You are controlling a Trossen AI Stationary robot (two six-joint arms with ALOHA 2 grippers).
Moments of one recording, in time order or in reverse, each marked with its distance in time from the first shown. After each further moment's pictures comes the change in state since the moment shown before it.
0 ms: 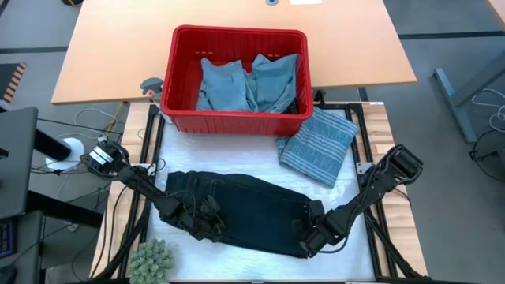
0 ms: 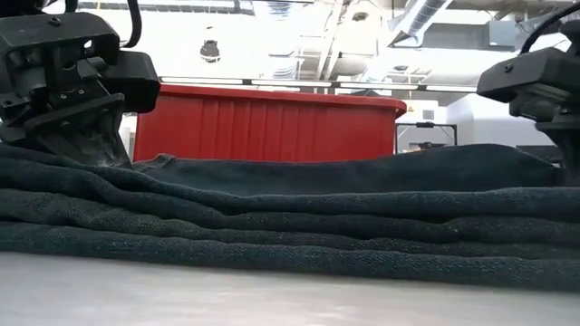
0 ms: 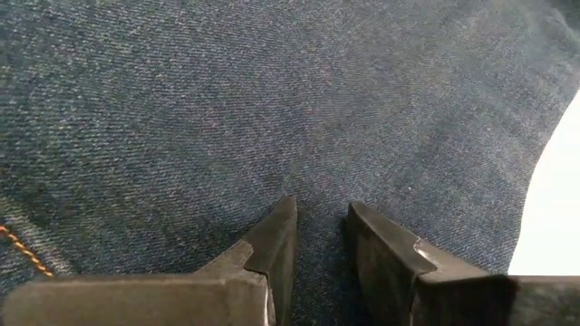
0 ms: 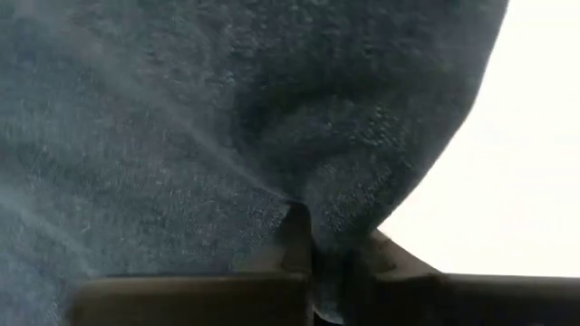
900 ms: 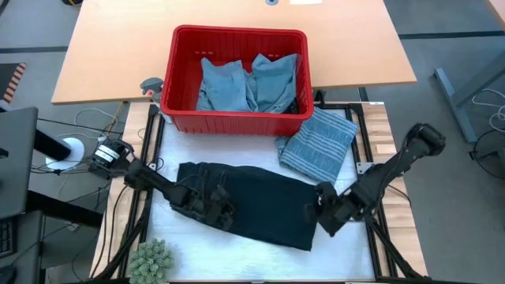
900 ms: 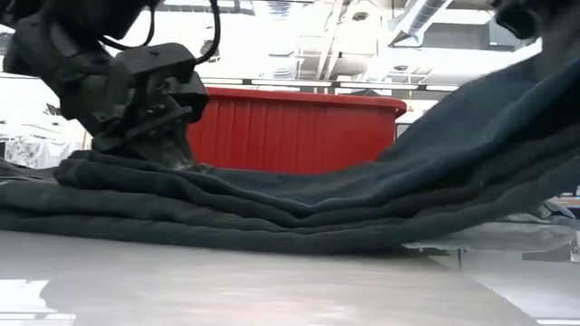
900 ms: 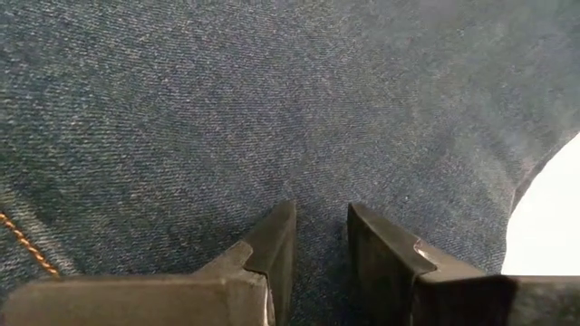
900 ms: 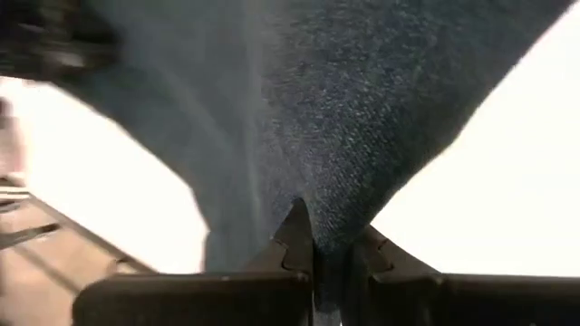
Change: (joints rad) left arm 0.186 0.004 -0.004 0.177 0.079 0.168; right arm -0.043 -0.439 -0.005 -0.106 0.048 -0.184
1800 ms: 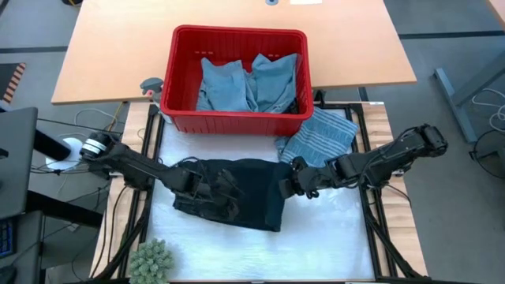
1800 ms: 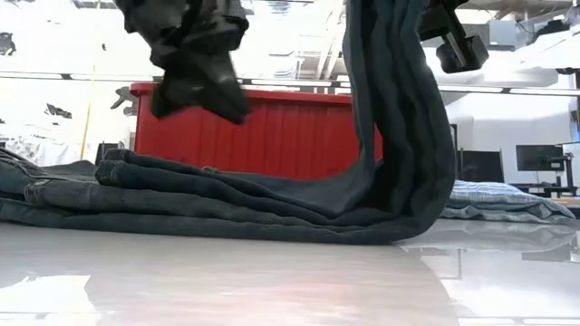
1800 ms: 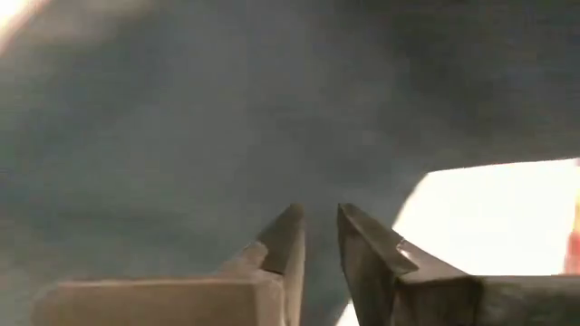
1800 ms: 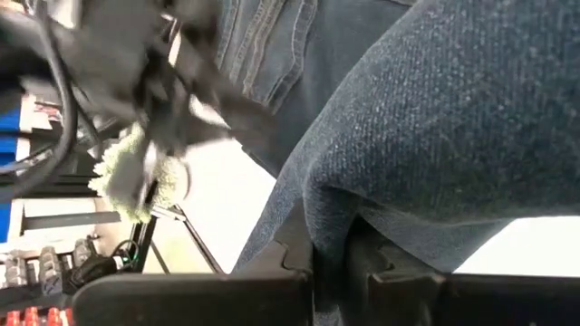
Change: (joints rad) left arm 0.108 -0.167 0.299 -0.451 0.062 0.188; right arm -0.366 -0.015 0.002 0.455 -0.062 -0.572
